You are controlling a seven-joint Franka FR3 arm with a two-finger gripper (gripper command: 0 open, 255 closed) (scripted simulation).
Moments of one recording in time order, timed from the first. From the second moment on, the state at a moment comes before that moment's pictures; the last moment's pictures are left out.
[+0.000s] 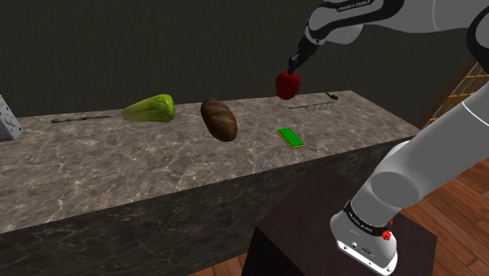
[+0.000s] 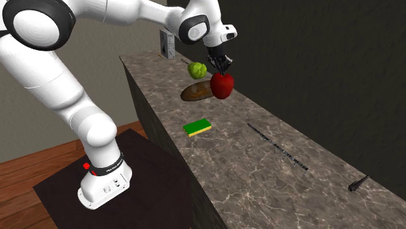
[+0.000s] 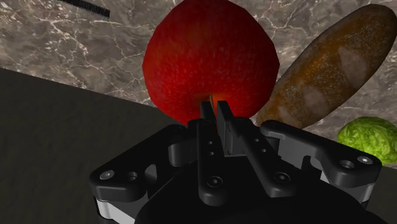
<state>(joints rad) -0.07 -0.24 -0.33 -2.17 0.05 2.33 -0.43</state>
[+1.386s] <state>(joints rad) 0.03 -0.15 -0.13 -1.99 -0.03 2.25 -0.08</state>
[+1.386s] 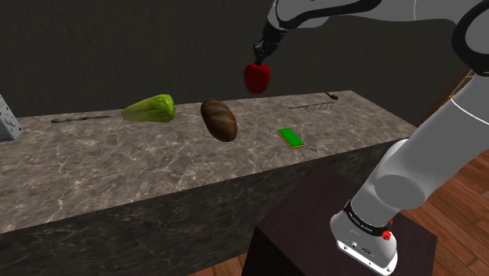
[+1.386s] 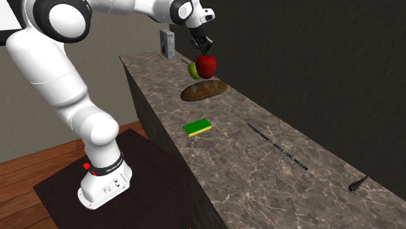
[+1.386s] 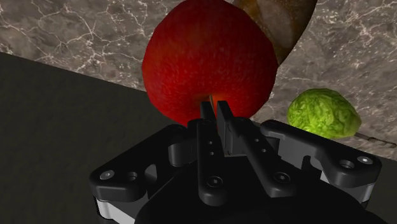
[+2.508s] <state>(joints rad) 0.19 0.20 0.04 -1.54 -0.18 2.12 0.30</state>
